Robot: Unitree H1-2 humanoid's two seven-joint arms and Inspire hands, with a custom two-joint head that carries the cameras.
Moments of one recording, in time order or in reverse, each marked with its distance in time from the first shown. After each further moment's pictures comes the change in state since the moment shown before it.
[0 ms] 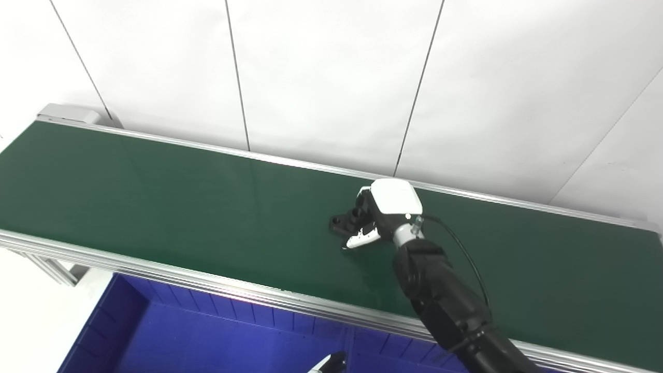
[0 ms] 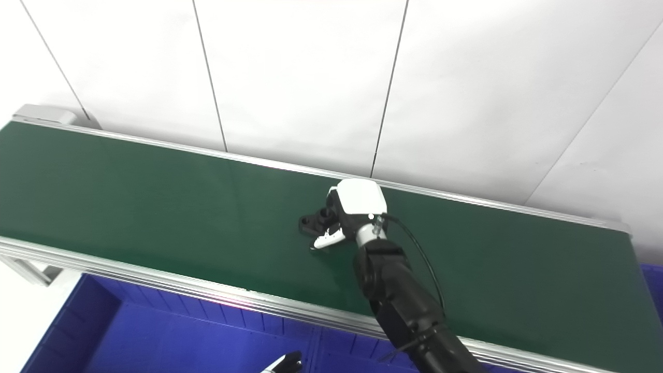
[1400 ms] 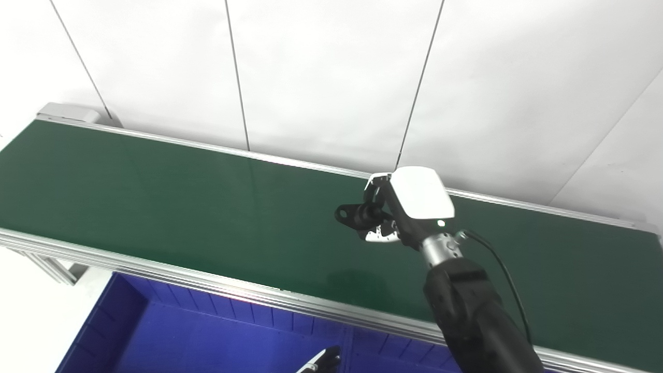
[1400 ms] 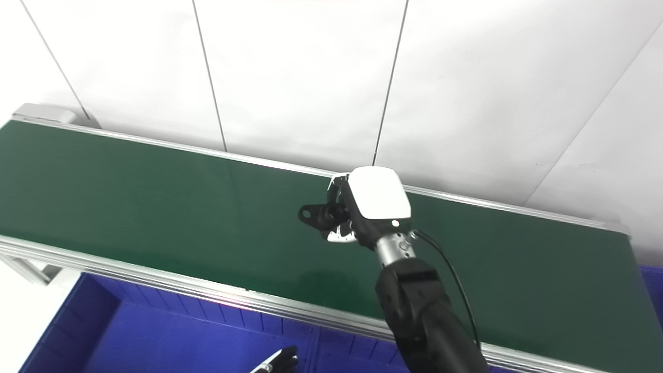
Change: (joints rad) left arm -0.041 0.002 0.017 0.038 -0.025 0.044 0.000; right arm 0.270 -0.106 -0.113 -0.781 -0.126 0.070 0.245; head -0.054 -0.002
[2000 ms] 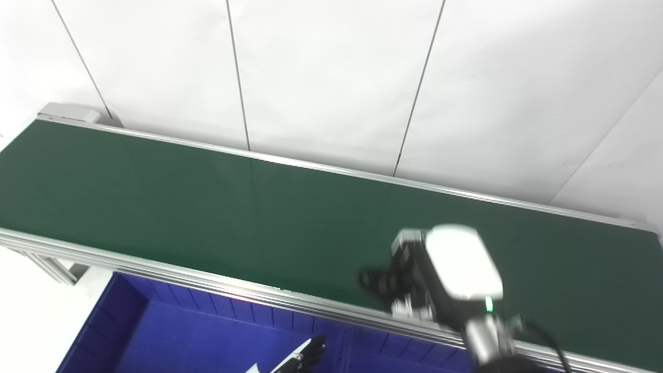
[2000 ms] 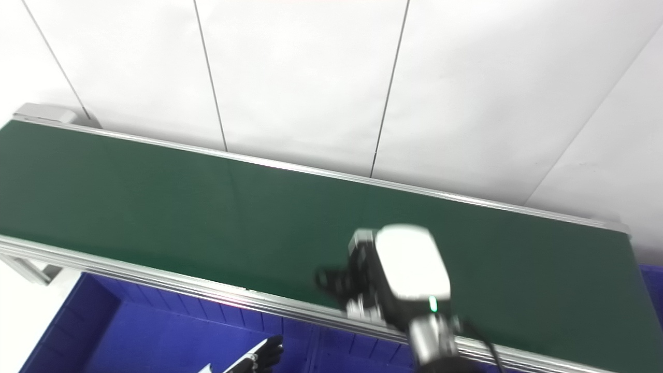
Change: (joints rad) left arm 0.000 0.045 0.051 -0.081 0.000 0.020 -0.004; right arm 0.497 0.038 -0.087 -0.427 -0.240 -0.006 0.335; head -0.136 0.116
